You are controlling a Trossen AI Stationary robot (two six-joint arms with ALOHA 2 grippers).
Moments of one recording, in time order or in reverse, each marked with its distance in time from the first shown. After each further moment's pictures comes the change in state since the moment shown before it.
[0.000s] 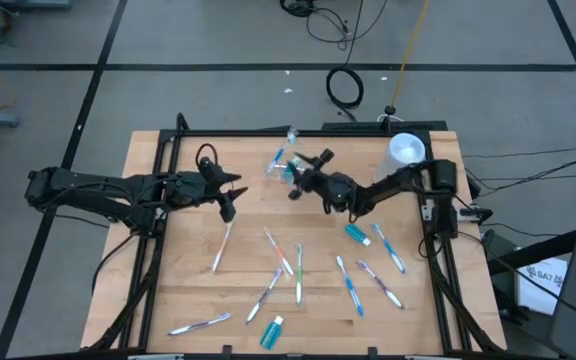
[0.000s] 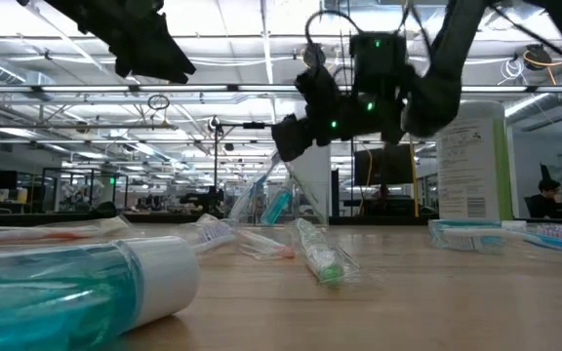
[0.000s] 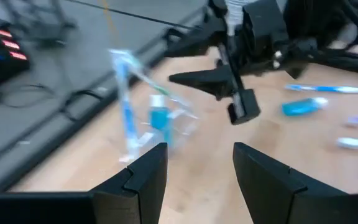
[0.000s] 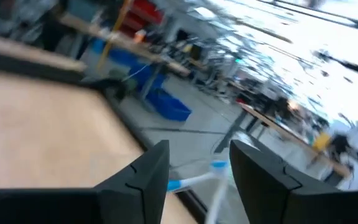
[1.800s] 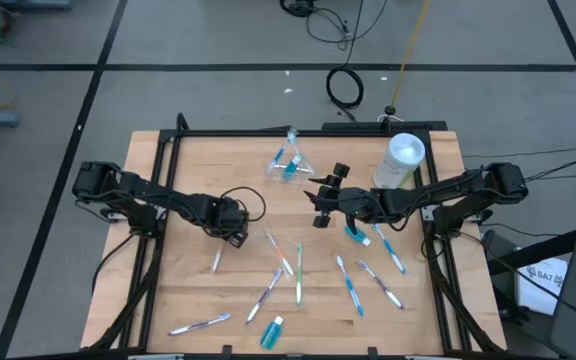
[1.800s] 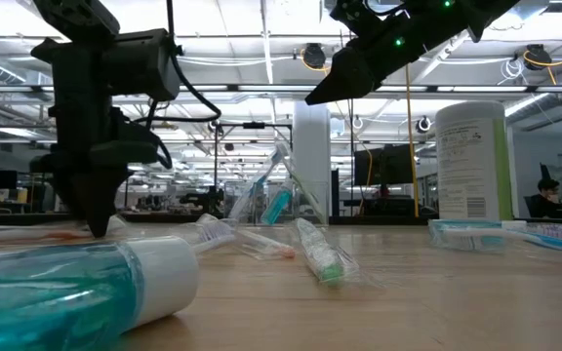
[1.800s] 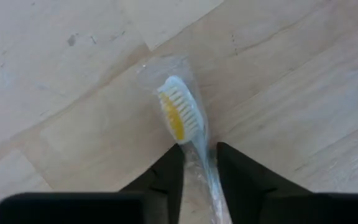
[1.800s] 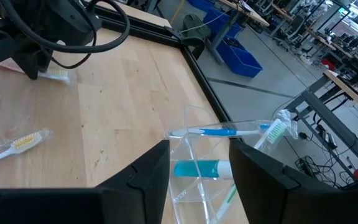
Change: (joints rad) left arm -0.045 0.595 0.002 -0.406 0.325 -0.798; right arm 0.211 -0.496 0.000 -0.966 -0.003 0.297
